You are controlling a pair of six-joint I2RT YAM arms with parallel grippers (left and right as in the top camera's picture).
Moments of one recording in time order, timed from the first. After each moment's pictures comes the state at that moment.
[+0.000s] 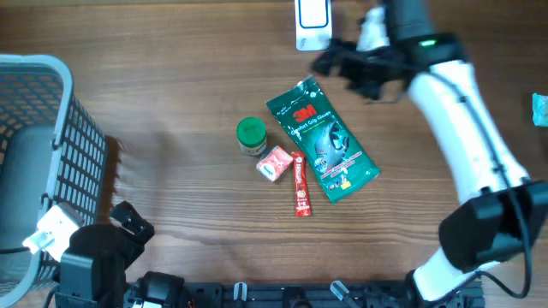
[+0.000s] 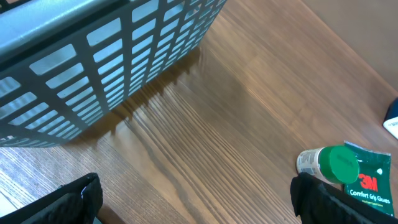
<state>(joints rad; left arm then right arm) -0.22 0.51 1.09 -1.46 -0.47 -0.90 0.28 1.81 1.70 -0.93 -0.45 0.53</state>
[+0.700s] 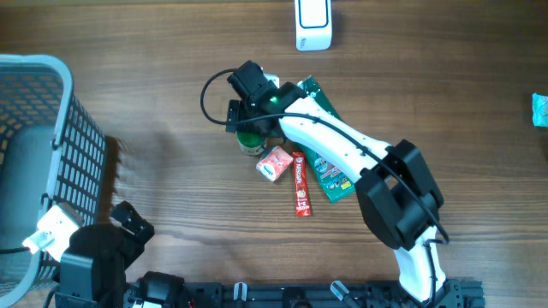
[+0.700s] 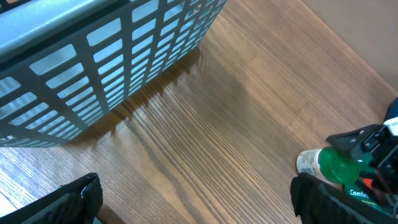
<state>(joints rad) -0.22 0.51 1.09 -1.46 -0.47 -0.90 0.74 2.14 1.69 -0.73 0.01 0.79</state>
